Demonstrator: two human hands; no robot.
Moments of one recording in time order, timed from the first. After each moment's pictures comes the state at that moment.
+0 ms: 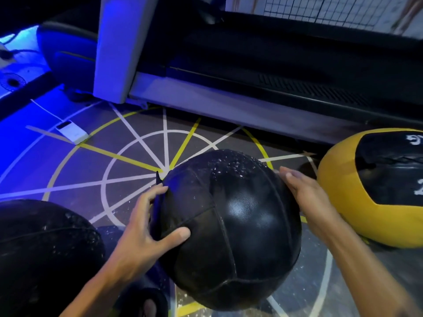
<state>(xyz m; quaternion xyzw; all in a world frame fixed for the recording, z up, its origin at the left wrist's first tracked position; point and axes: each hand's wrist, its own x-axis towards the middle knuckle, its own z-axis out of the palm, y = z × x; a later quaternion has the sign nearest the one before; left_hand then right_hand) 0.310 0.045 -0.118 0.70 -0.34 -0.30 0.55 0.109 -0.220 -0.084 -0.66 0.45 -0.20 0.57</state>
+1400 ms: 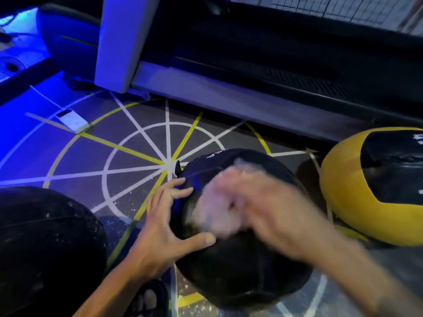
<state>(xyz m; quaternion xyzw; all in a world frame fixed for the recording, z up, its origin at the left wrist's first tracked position) 0.295 0.035 -0.127 0.73 -0.43 -0.19 0.49 0.134 -0.145 -0.030 -0.97 0.09 -0.07 0.20</state>
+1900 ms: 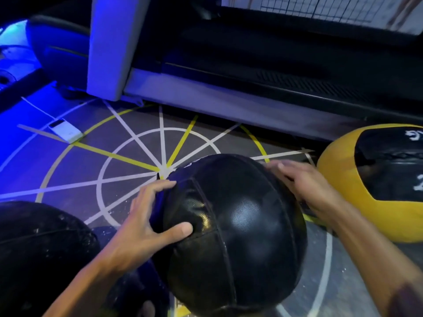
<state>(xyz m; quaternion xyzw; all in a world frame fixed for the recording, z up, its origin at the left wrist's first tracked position) 0.329 0.037 -0.110 0.72 -0.39 -0.34 0.47 0.128 -0.238 -0.076 -0.68 0.44 -0.13 0.57</state>
